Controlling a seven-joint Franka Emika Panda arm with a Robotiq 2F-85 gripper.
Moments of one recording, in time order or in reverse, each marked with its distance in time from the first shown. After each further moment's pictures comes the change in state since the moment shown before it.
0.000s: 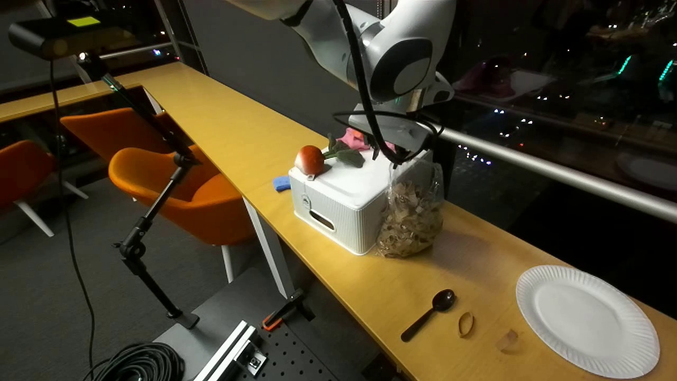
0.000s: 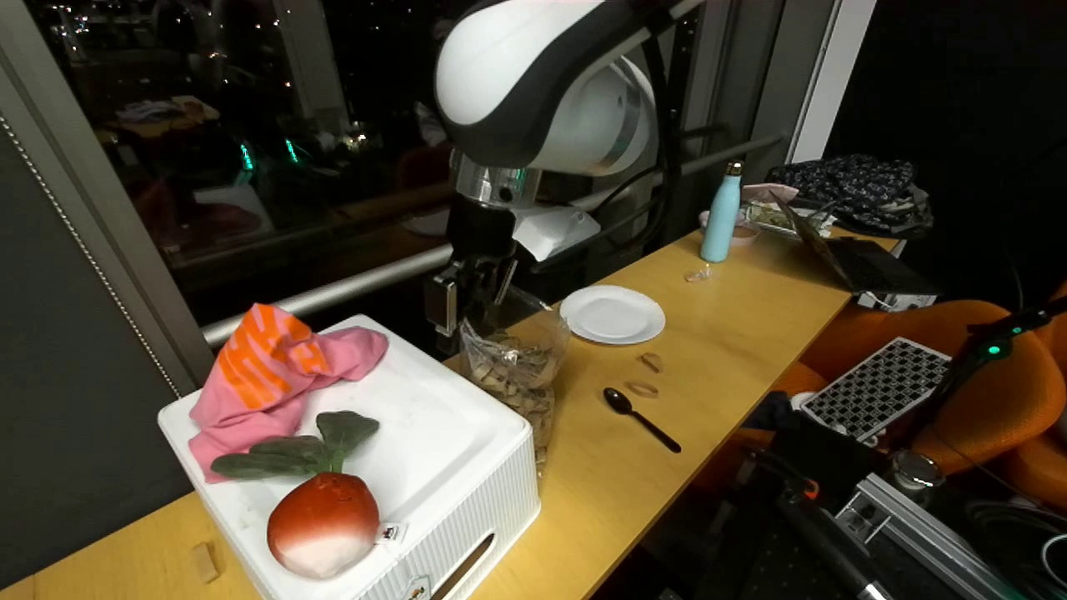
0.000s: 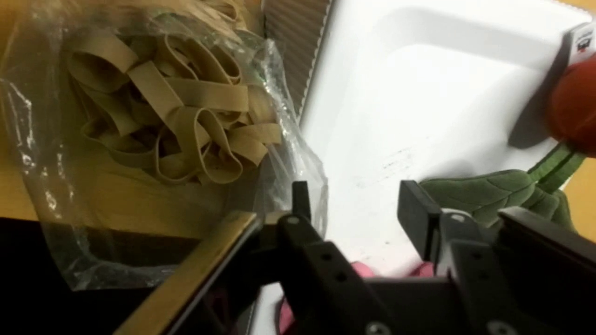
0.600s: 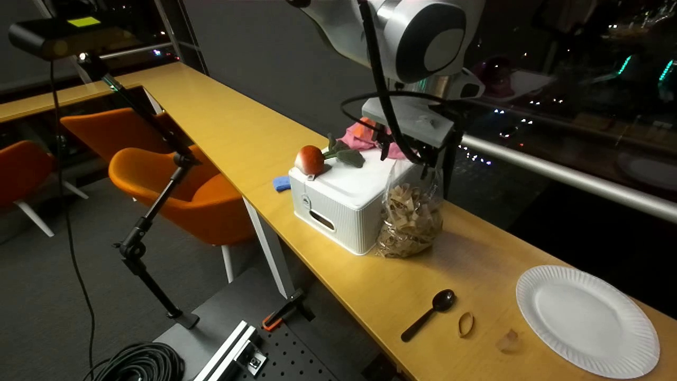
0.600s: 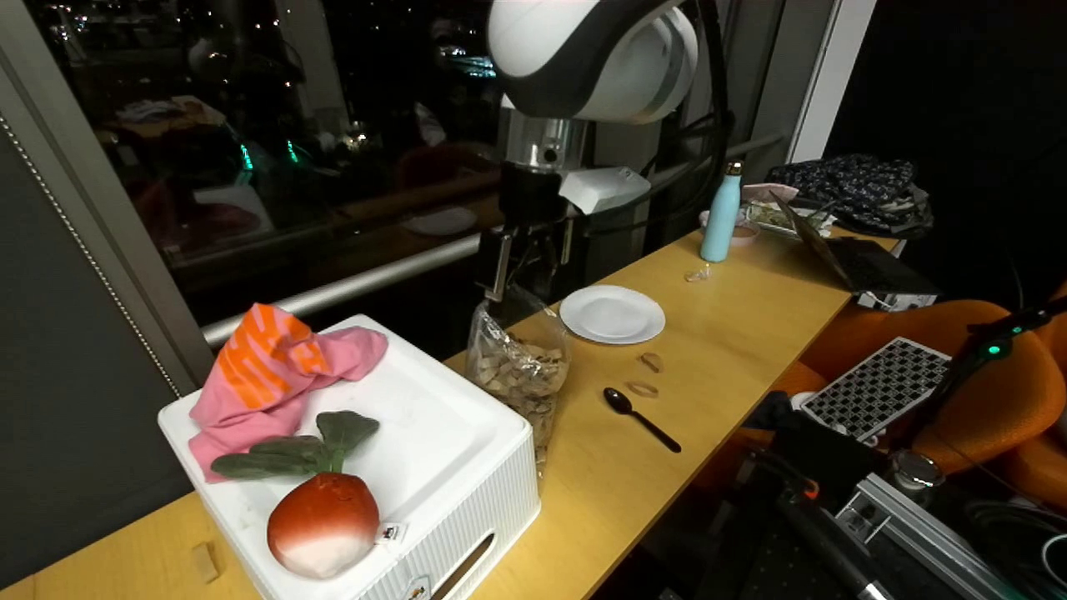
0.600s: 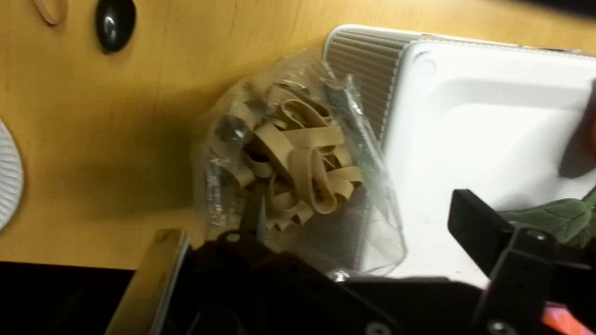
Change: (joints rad) arm -0.015 -0.079 -0.083 -0.015 -0.088 -0.172 0.097
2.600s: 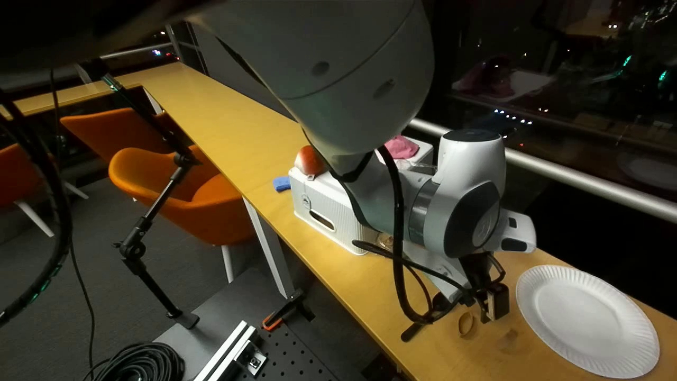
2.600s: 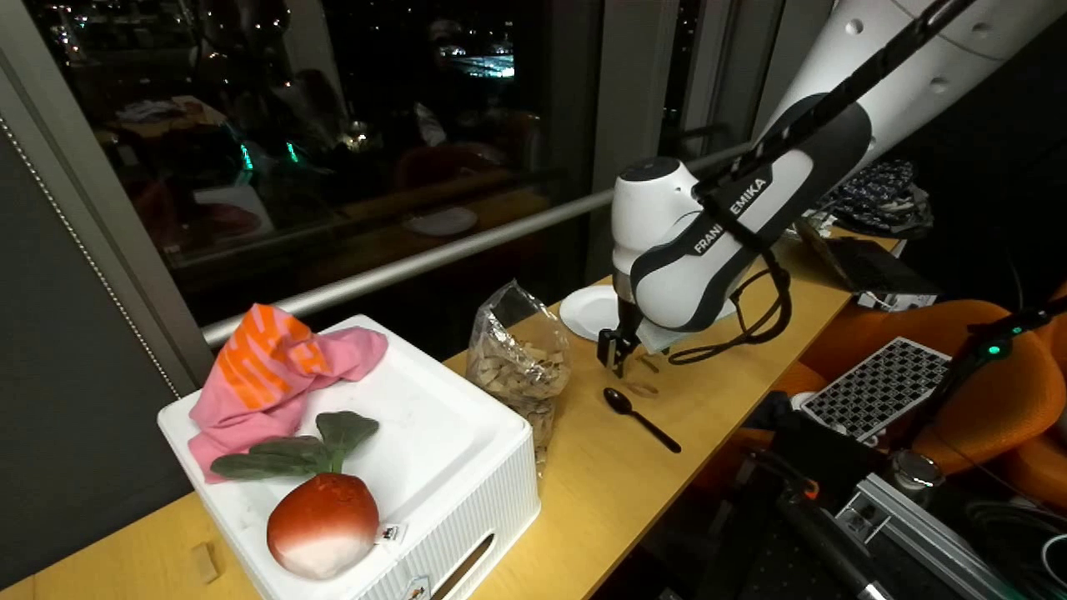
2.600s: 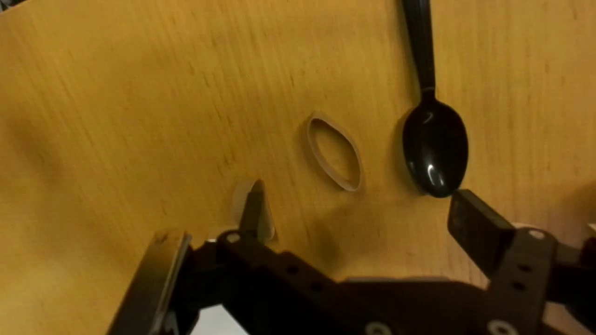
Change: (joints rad) arm -0.011 0.189 -0.242 -0.291 -0.441 0.490 0.630
